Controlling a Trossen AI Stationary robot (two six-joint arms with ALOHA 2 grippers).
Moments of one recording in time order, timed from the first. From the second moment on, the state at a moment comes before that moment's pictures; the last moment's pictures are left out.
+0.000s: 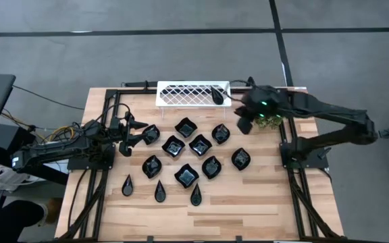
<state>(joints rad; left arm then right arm) 0.30 0.49 0.01 0.58 0.23 -0.16 -0.22 1.06 1.18 -0.83 0.17 0.23</state>
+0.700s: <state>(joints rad) 0.27 0.49 0.14 0.60 0.24 -0.17 0.00 0.37 0.57 -0.35 0.19 0.46</state>
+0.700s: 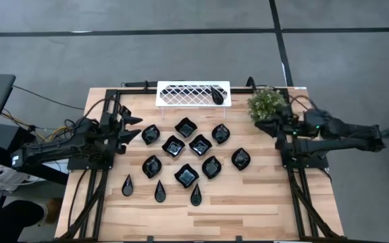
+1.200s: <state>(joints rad) 0.02 0.78 0.47 0.19 0.24 -0.17 0.03 0.15 0.39 -0.23 0.22 0.45</state>
